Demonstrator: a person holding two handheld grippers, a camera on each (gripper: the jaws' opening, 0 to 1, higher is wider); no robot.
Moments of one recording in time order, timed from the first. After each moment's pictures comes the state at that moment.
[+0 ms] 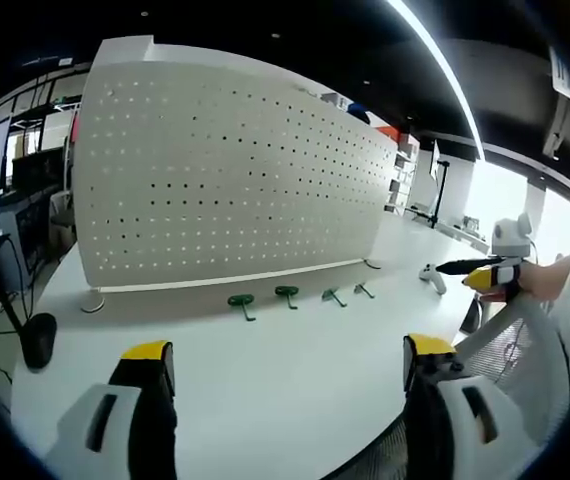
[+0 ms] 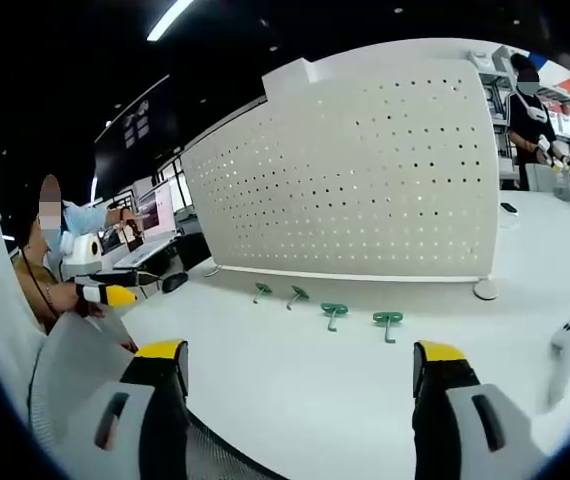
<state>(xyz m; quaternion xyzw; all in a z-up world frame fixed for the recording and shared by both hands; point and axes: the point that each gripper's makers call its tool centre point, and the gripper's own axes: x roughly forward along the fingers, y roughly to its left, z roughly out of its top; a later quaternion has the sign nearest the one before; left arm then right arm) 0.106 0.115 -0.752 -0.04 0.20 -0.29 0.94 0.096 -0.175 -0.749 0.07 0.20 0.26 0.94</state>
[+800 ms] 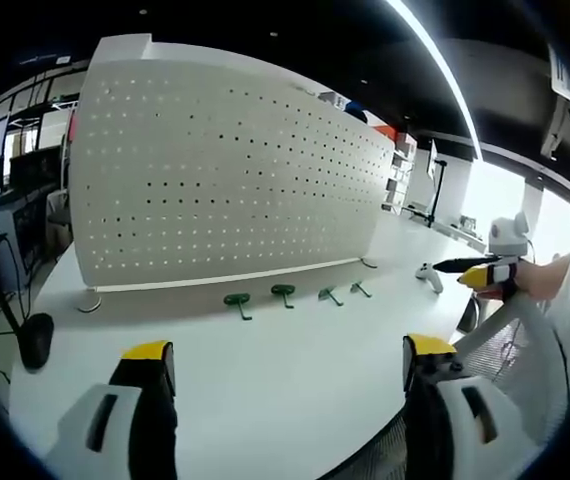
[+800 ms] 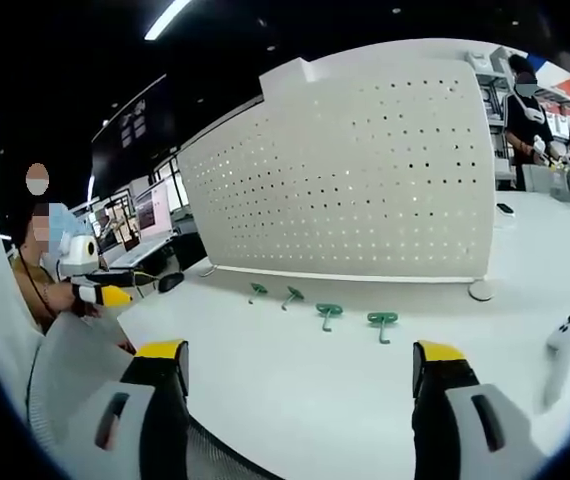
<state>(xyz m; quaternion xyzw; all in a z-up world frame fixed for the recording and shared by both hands) 0.105 0.111 -0.752 -0.04 0.21 -0.29 0.93 0.098 -0.179 -0.747 0.06 0.20 0.26 0.94</state>
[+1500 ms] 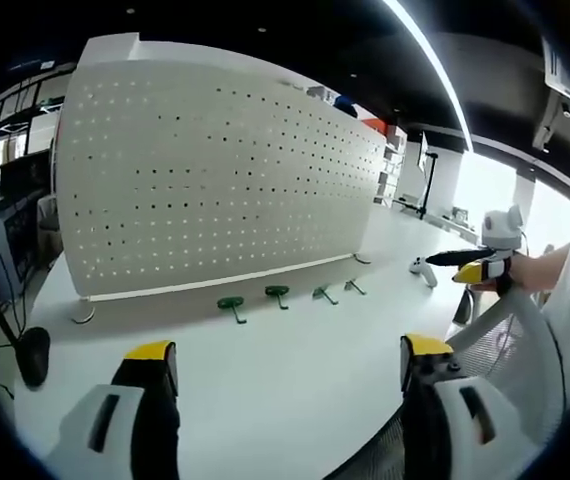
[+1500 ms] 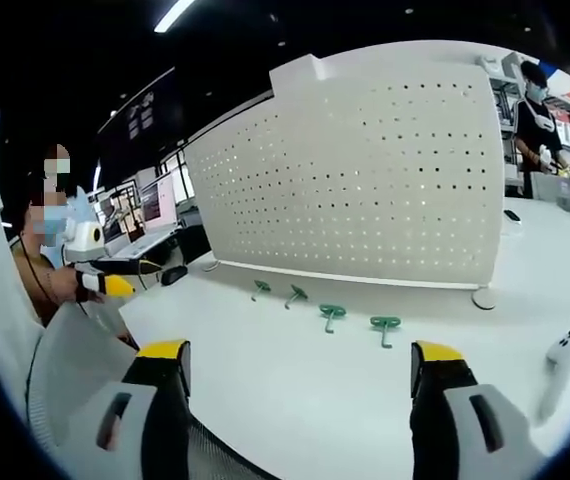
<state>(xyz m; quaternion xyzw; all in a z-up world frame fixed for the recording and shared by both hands) 0.113 0.106 -0.747 -0.02 0.22 -0.32 0.92 0.100 -0.174 -0.746 0.04 0.20 0.27 0.94</state>
